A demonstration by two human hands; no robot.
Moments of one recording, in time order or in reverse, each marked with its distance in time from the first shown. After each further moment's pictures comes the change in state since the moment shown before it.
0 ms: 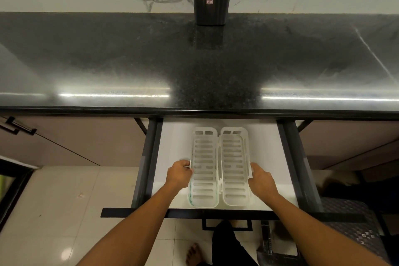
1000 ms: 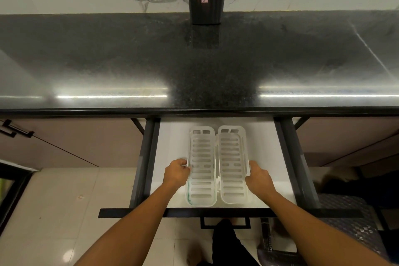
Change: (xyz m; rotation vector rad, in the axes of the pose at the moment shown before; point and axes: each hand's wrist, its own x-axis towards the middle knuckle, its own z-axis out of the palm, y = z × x) left_hand 0.004 0.000 0.002 0.042 0.050 -0.009; right_hand 0.001 0.003 0.002 0.007 -0.011 0.017
